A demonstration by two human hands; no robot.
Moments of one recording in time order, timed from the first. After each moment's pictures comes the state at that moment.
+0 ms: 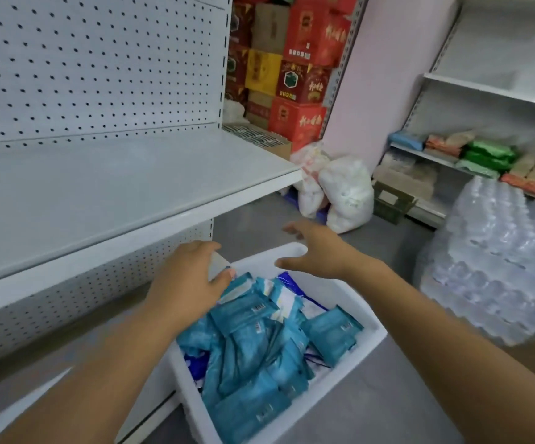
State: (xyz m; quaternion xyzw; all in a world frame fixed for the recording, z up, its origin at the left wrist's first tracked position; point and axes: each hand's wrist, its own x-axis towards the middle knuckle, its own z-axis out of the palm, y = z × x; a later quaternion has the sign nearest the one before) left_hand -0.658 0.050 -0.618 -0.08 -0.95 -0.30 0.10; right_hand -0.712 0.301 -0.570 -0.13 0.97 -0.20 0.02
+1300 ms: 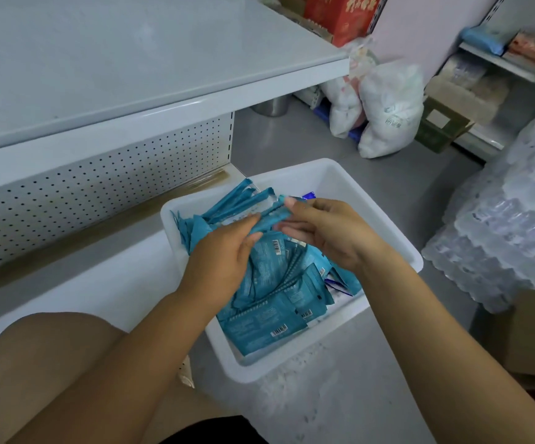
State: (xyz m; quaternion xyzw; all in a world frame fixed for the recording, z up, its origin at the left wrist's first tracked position) left_hand -0.629 0.086 -0.730 -0.10 -0.89 -0.44 0.09; right_hand -0.680 0.278 -0.667 0.09 0.66 -0.72 0.20
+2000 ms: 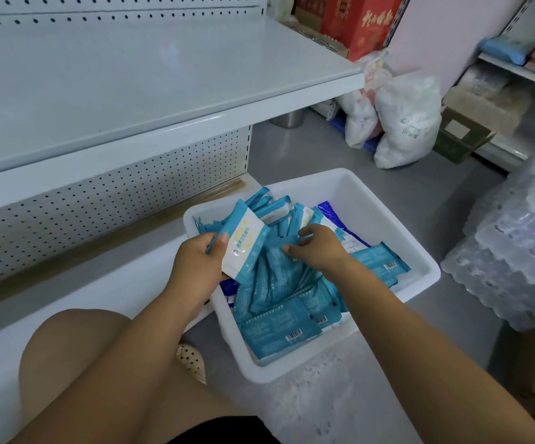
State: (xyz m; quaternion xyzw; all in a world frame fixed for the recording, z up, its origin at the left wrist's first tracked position) left_hand -0.615 0.051 -0.717 0.19 -0.72 -0.67 -0.04; right_hand -0.693 0.258 -0.726 0.11 0.89 -0.40 0.18
